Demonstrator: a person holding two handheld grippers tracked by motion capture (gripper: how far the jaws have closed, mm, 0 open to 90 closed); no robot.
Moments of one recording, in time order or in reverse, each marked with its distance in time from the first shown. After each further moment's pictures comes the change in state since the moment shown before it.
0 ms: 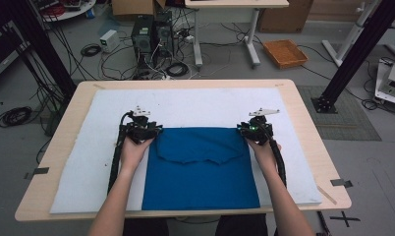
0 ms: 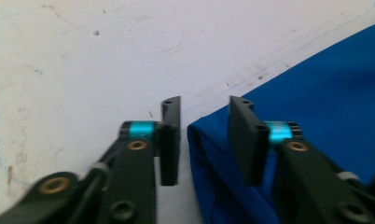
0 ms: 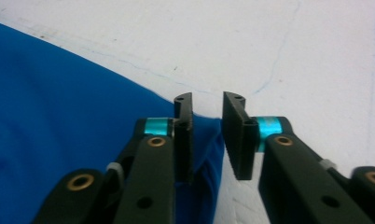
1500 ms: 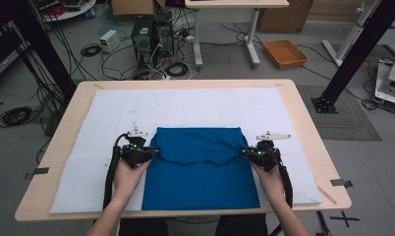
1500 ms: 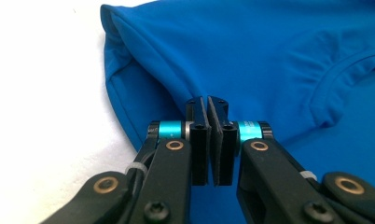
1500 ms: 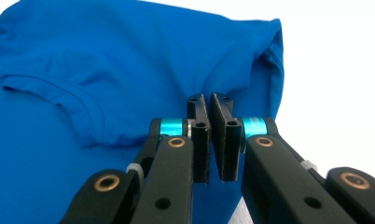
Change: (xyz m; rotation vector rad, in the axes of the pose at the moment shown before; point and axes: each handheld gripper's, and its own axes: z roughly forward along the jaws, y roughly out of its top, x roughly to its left) left arm -0.042 -0.041 -0.044 0.094 -0.093 -0.063; right arm 0.033 -0.055 -0.052 0.005 0.094 0.070
